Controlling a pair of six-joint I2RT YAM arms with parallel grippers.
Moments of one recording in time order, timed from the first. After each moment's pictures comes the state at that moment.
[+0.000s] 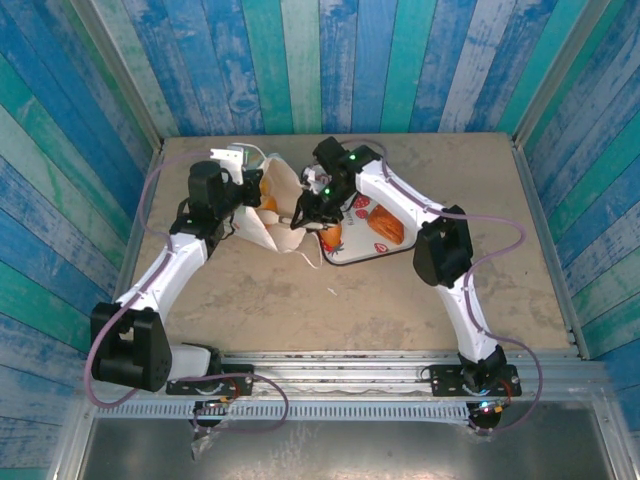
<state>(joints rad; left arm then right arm) -0.18 1.30 0.91 0.08 0.27 -0.16 0.65 2.32 2.20 -1.14 -0.71 0.45</state>
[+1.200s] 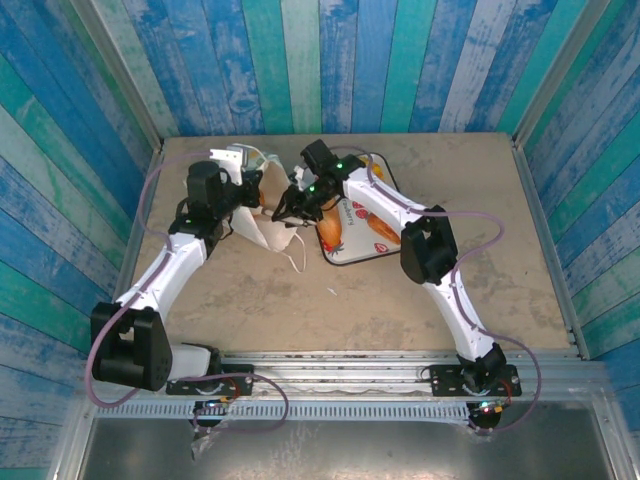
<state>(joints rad) -0.17 1.30 0.91 0.07 0.29 -0.15 0.67 2.44 2.25 -0.88 -0.79 0.73</state>
